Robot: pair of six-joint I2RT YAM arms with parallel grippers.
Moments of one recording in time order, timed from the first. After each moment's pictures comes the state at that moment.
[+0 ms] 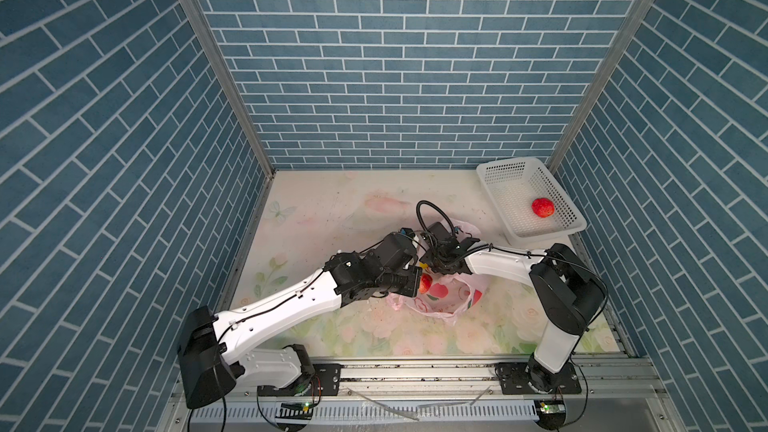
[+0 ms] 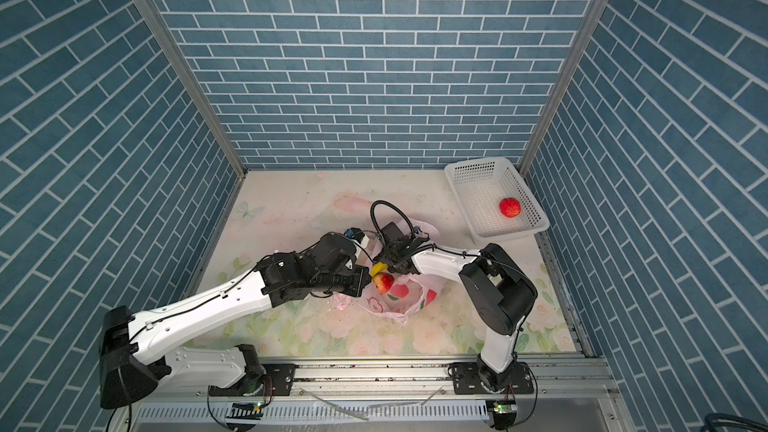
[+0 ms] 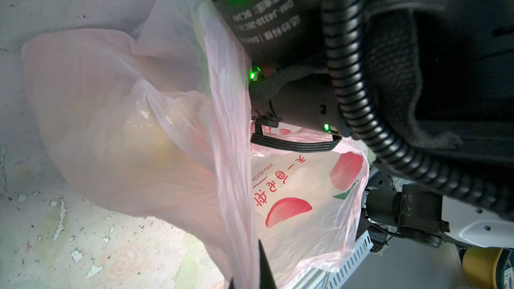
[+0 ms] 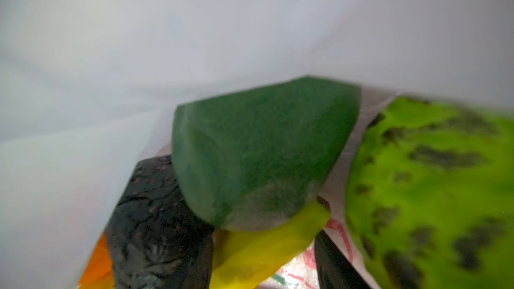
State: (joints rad) left arm -1.00 1.26 1.08 -0.67 0.04 -0.69; right arm 0.81 1.79 1.05 -0.32 0.17 1.17
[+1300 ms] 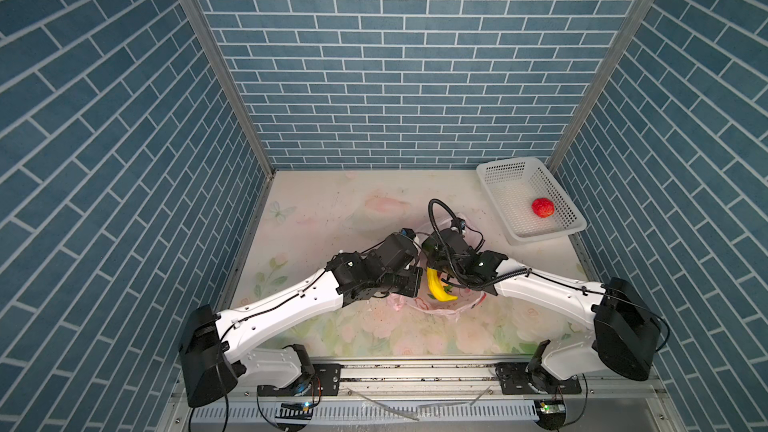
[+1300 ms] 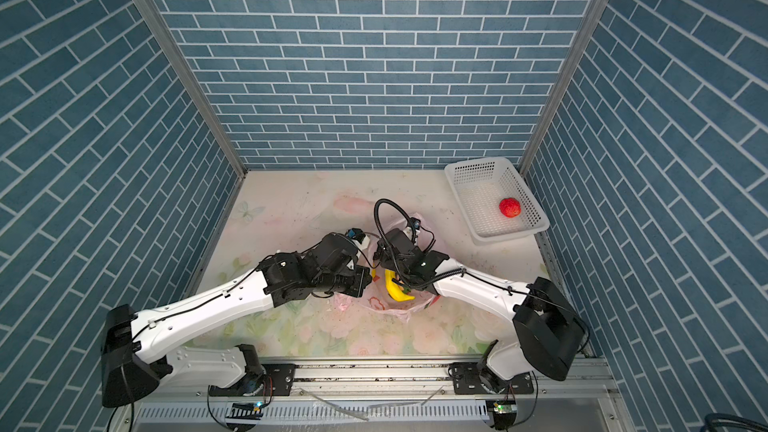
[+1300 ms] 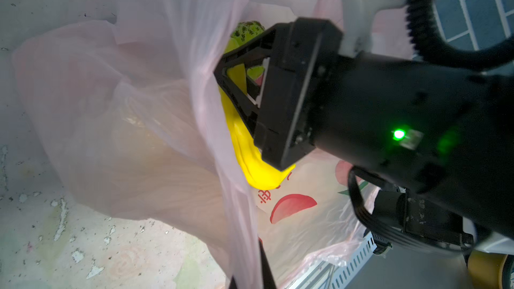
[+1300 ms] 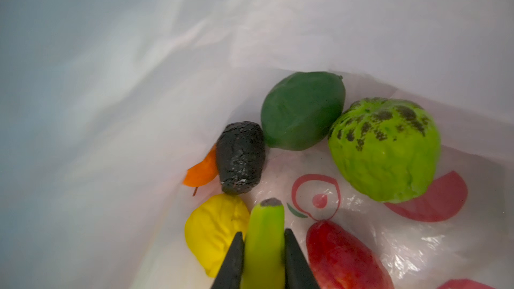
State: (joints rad) left arm -1.00 1.27 1.08 -0.67 0.02 -0.69; right arm 0.93 1.41 0.92 -0.30 0.31 0.96
